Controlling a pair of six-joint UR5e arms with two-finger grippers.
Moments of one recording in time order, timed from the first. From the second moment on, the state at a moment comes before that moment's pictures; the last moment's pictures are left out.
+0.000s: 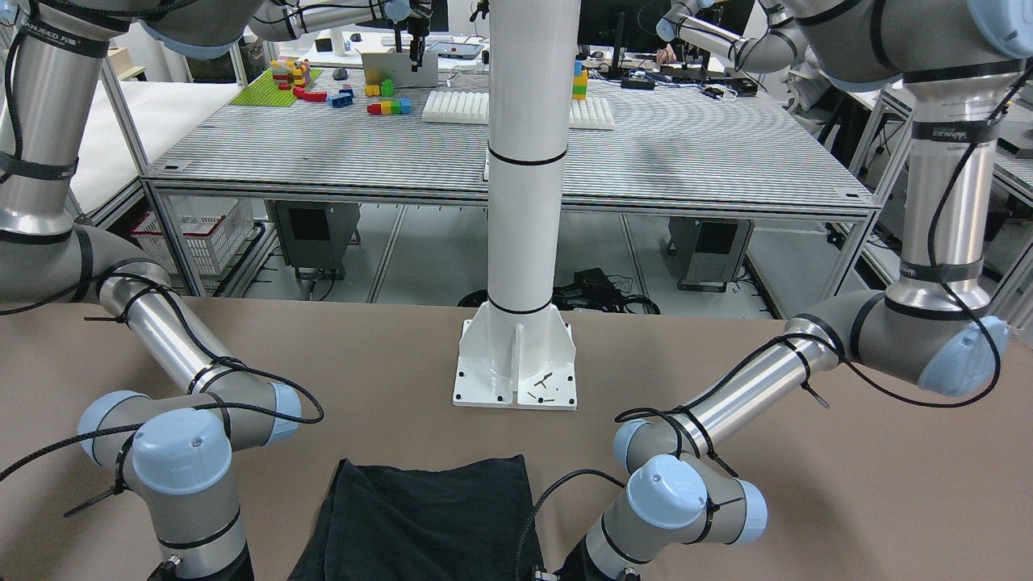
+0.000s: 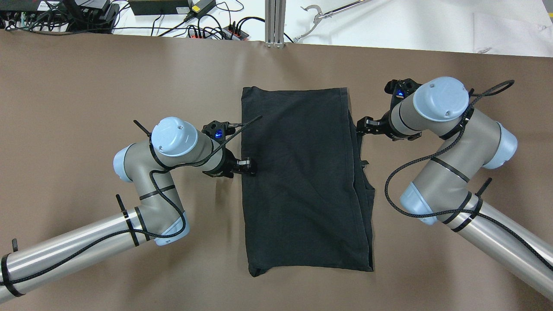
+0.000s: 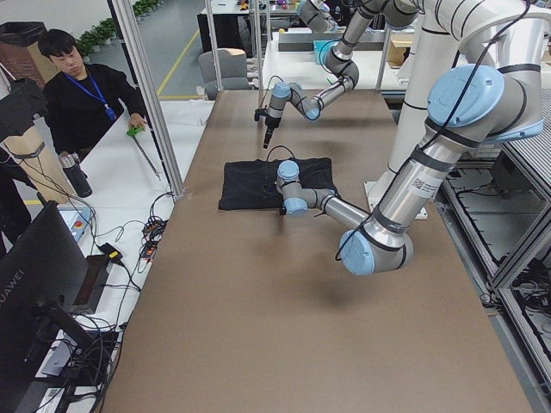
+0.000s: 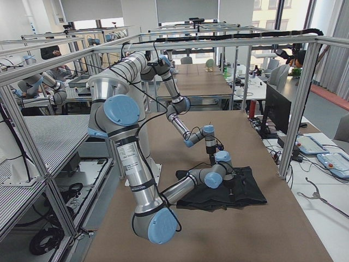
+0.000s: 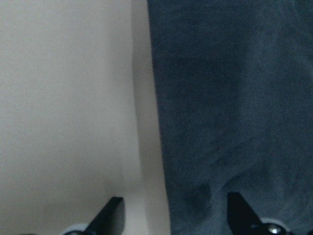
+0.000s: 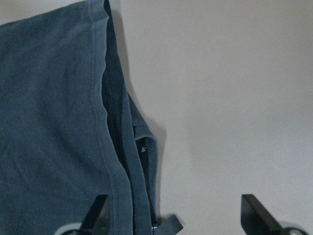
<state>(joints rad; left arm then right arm) -0.62 -2.28 -1.27 -2.31 -1.99 -1.32 0.86 -1.11 1.62 -1.28 1.88 1.12</state>
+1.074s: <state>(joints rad) -0.64 -2.15 -1.41 -2.32 -2.01 -1.32 0.85 -1.12 1.62 -1.27 1.88 1.12</state>
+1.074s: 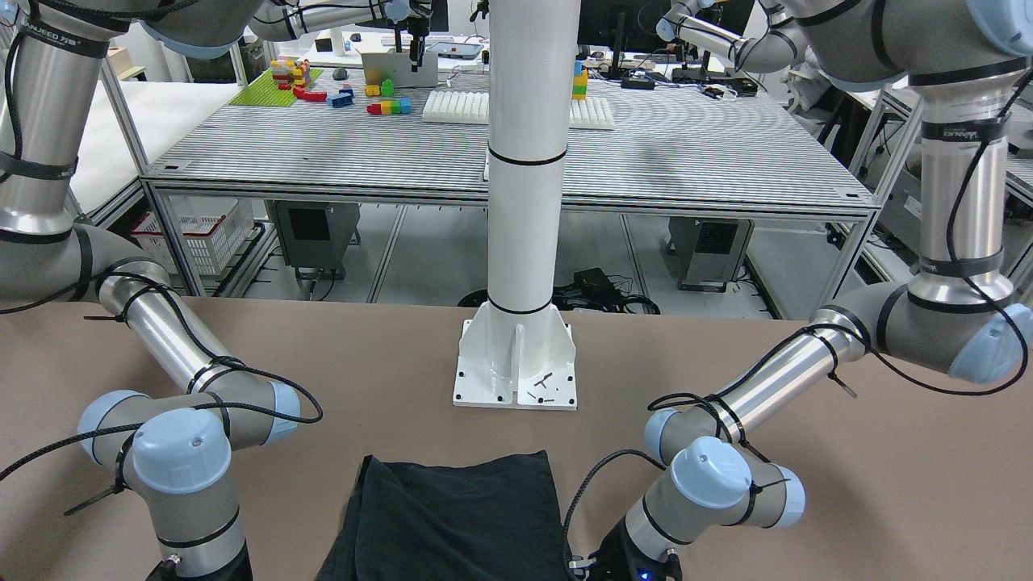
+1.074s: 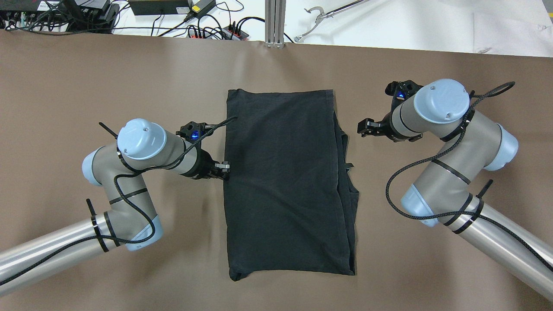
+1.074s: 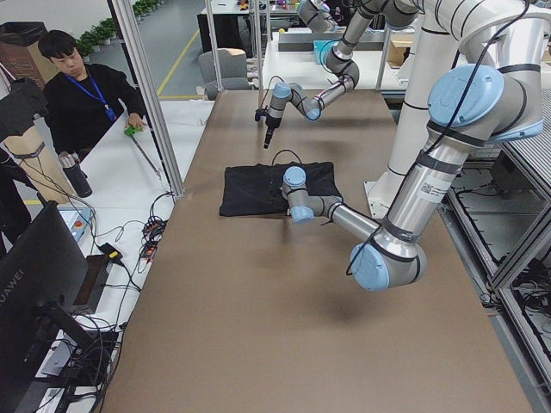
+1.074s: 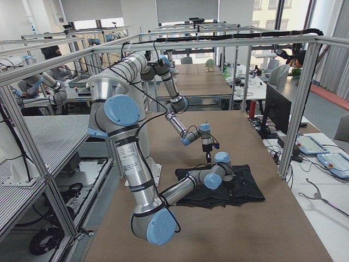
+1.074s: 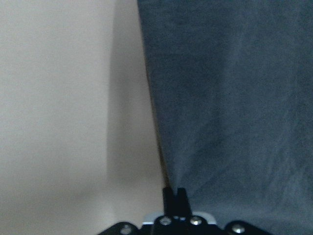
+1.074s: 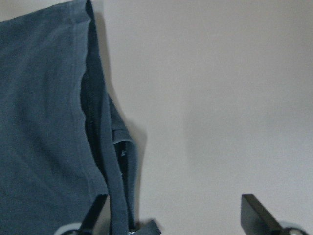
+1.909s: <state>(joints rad) -0.73 -2.04 -1.50 -2.33 -2.10 -1.23 0.83 -1.13 1.69 -1.27 1.88 1.13</state>
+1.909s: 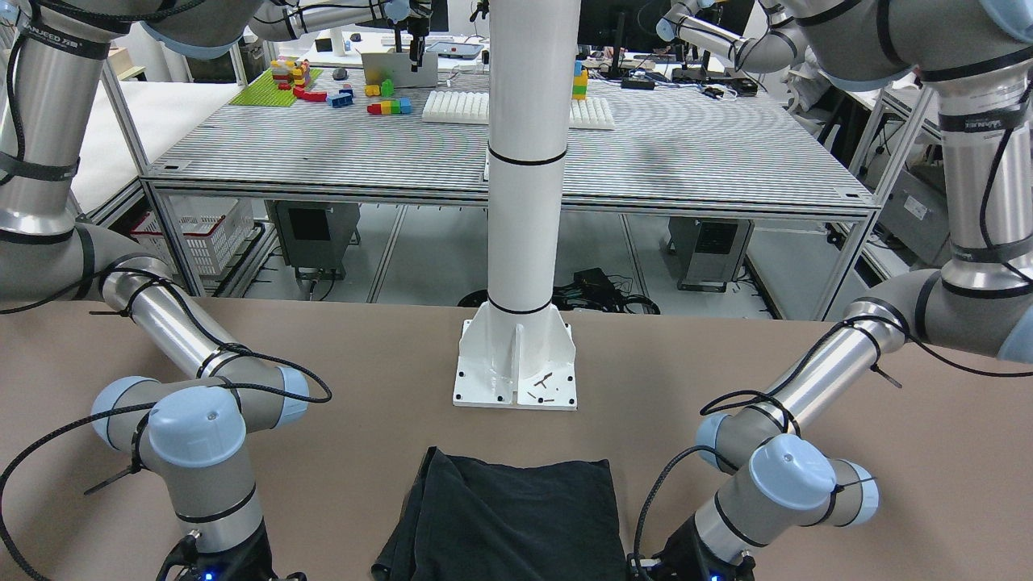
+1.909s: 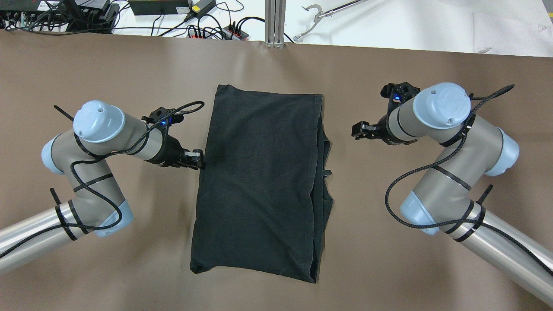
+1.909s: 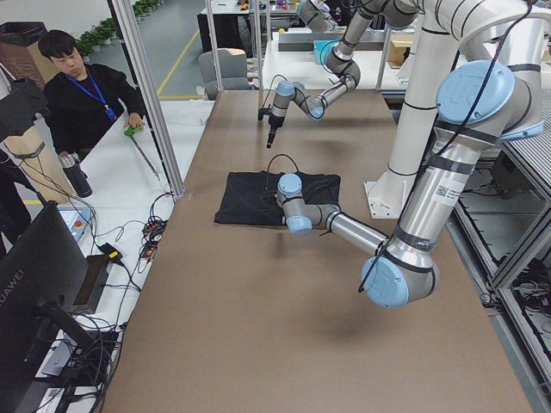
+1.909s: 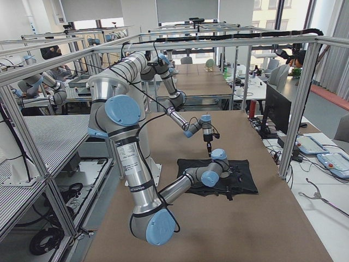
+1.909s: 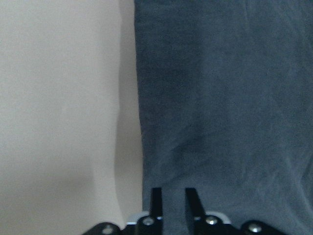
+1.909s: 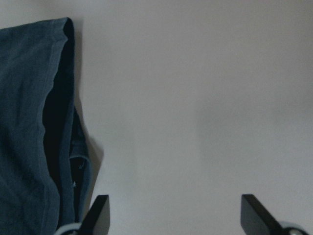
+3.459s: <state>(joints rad) -0.32 -1.59 -1.85 -2.62 -1.56 -1.82 0.48 -1.21 1.91 -1.24 1.61 1.71</state>
